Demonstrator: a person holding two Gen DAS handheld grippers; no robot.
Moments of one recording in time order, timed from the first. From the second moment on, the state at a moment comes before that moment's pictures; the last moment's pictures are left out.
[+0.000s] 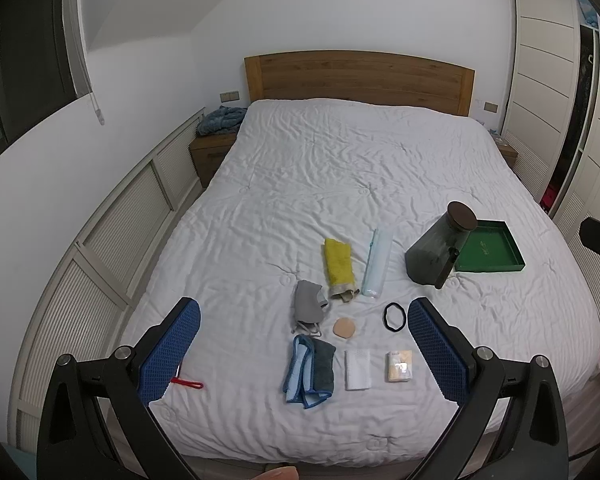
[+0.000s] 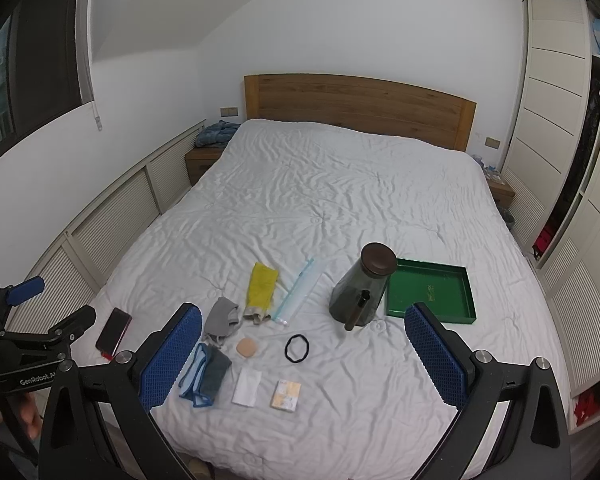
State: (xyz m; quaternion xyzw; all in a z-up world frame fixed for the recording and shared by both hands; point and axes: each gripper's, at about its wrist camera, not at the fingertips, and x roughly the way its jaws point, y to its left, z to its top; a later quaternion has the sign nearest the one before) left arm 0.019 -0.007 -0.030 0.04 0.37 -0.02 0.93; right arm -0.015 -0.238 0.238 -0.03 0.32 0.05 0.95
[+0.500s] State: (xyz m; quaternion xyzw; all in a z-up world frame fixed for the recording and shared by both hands) left arm 0.014 -0.005 -0.031 0.04 0.38 -0.02 0.92; right arm -0.011 -0.234 0.236 -0.03 0.32 0.06 0.95
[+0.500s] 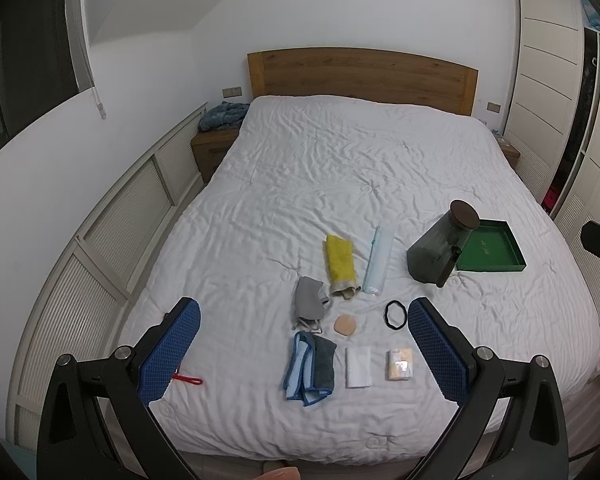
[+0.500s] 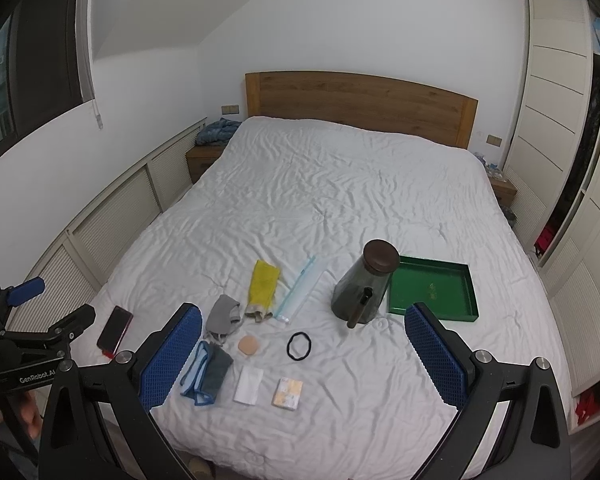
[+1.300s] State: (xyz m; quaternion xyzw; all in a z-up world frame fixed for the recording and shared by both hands) left arm 0.051 -0.070 -0.037 0.07 0.41 -0.01 0.91; right arm 0.023 -0.285 0.215 -0.04 0.33 0.09 0.94
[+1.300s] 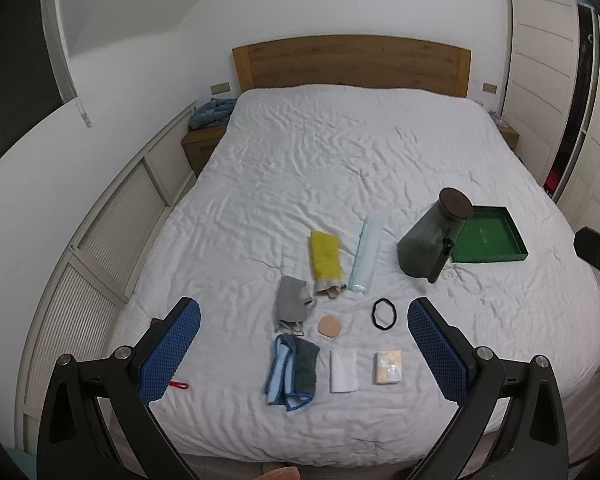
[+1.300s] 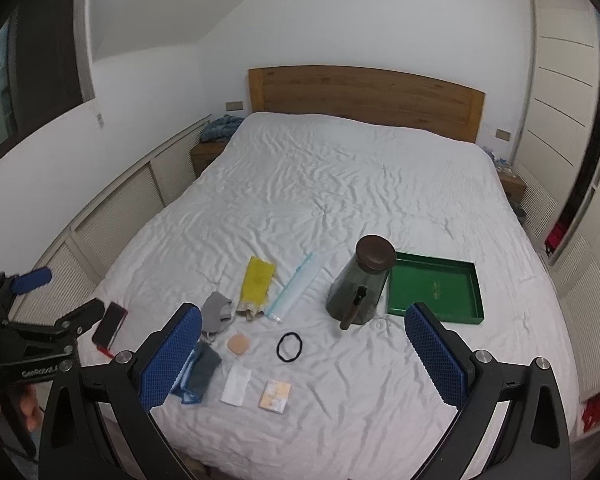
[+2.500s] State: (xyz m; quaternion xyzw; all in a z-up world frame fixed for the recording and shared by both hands) left arm 0.369 -0.027 -0.380 0.07 0.59 -0.05 0.80; right arm 0.433 -0.164 -0.130 -0.03 0.51 0.06 0.86
